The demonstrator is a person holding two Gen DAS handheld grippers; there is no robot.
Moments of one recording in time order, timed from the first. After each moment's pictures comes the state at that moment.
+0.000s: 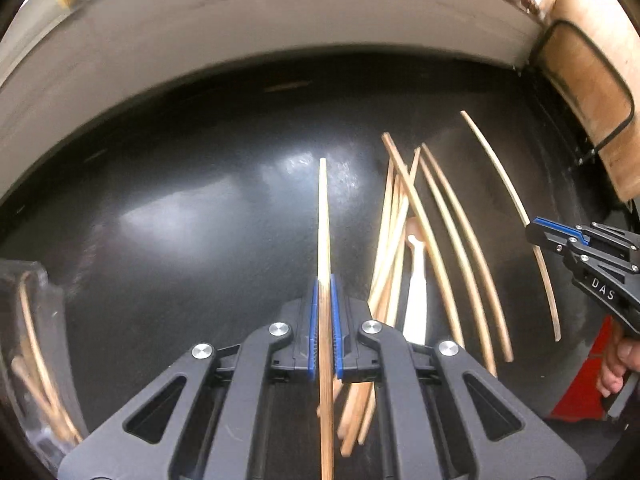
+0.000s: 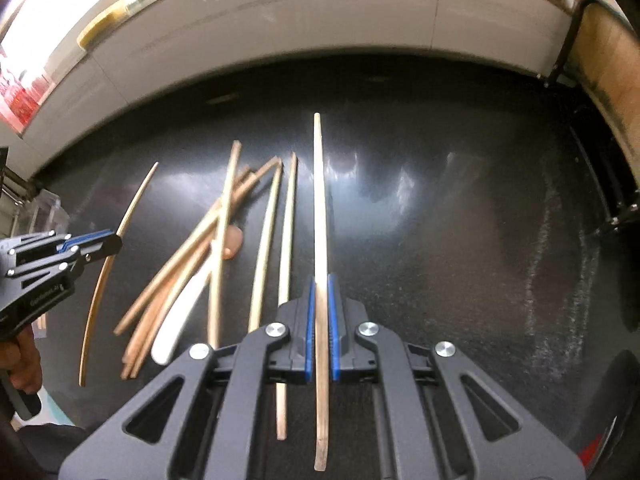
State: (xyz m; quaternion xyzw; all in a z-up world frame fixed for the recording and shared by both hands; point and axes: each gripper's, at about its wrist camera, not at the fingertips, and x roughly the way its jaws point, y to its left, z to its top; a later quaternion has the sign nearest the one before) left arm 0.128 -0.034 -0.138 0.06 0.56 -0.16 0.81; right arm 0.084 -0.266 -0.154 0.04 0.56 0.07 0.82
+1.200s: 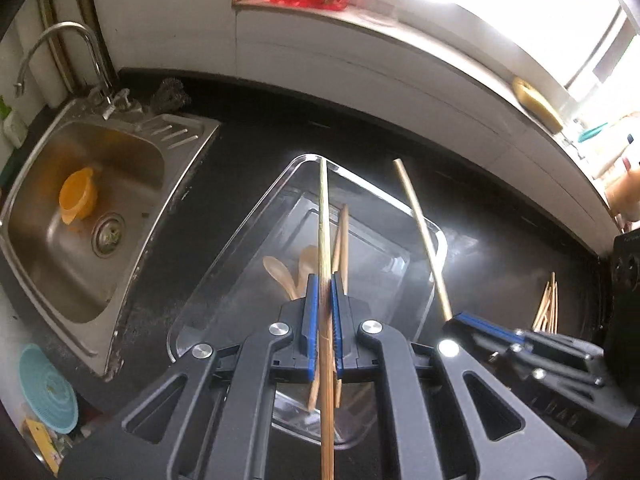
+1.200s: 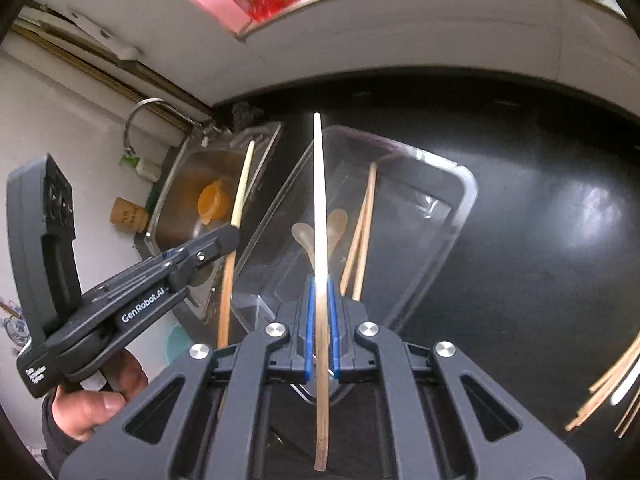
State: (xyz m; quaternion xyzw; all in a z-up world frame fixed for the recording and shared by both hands) left arm 0.055 0.346 -0.051 -0.15 0.53 0.07 0.83; right arm 0.074 0.158 -0.073 0.09 0.60 0.35 0.71
